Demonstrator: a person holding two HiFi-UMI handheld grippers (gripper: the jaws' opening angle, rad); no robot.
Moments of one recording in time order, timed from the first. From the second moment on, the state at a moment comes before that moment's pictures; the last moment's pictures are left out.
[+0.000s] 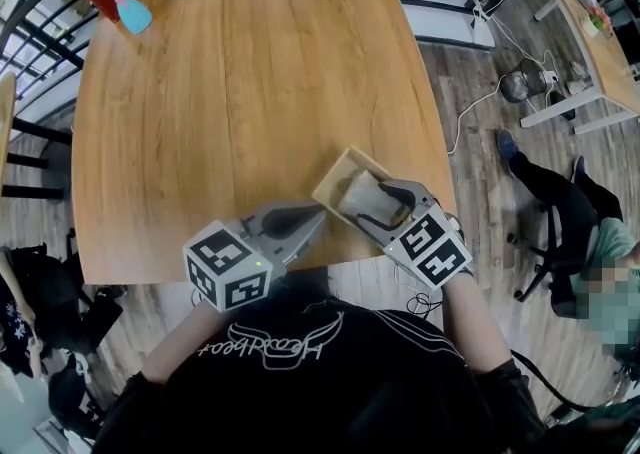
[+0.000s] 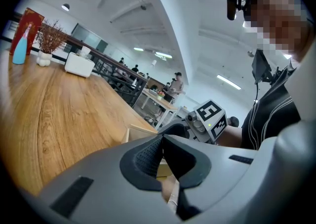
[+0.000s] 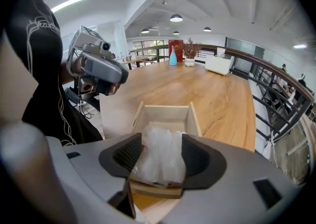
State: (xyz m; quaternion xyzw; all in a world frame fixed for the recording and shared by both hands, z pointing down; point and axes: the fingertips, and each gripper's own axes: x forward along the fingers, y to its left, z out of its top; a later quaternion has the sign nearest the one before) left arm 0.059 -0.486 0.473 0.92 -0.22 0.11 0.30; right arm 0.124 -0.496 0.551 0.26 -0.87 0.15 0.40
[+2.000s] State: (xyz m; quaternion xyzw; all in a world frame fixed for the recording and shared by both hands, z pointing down) left arm 0.056 -0.472 0.491 0.91 -0.25 0.09 0.33; right arm 0.145 -0.499 0.577 0.21 -0.81 0.09 0.54
